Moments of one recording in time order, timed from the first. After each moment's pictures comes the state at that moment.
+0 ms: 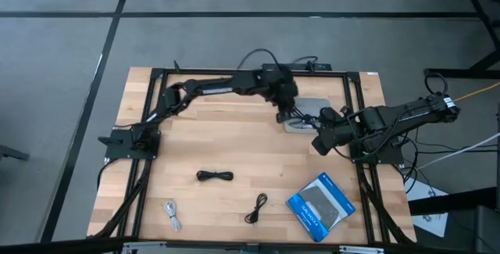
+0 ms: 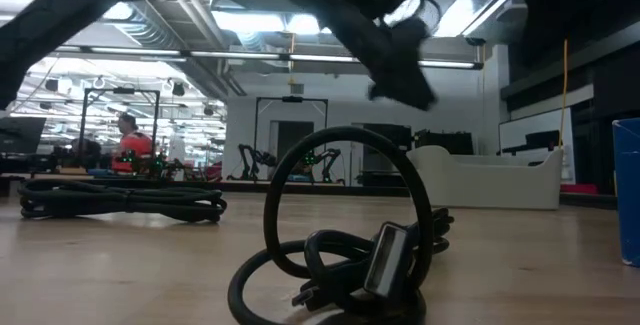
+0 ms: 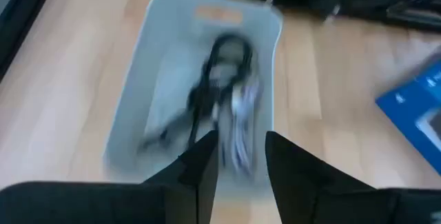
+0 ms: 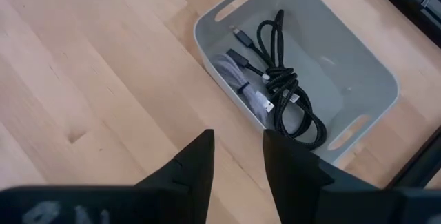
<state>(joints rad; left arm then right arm) 0.29 2.26 2.10 -0.59 0.24 0.02 0.28 1.10 1.04 -1.23 0.46 0.94</state>
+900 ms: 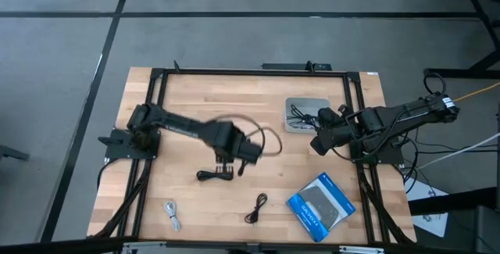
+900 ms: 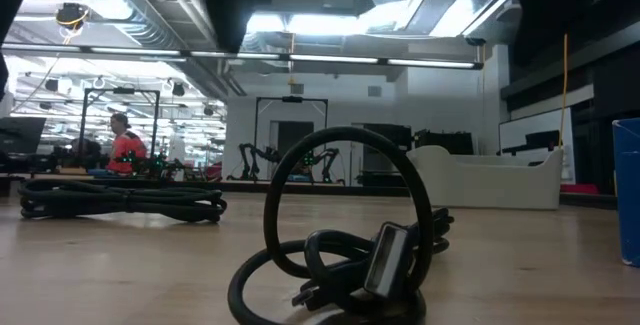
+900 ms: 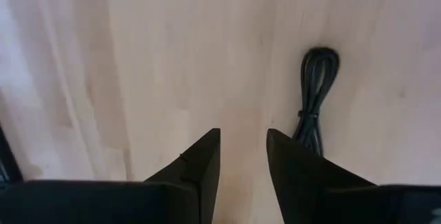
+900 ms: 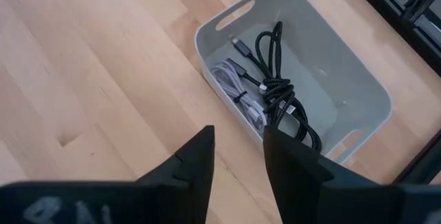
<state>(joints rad) -0.23 1.97 1.88 -1.50 -0.19 -0.32 0.28 1.12 1.04 -1.20 0.50 0.88</state>
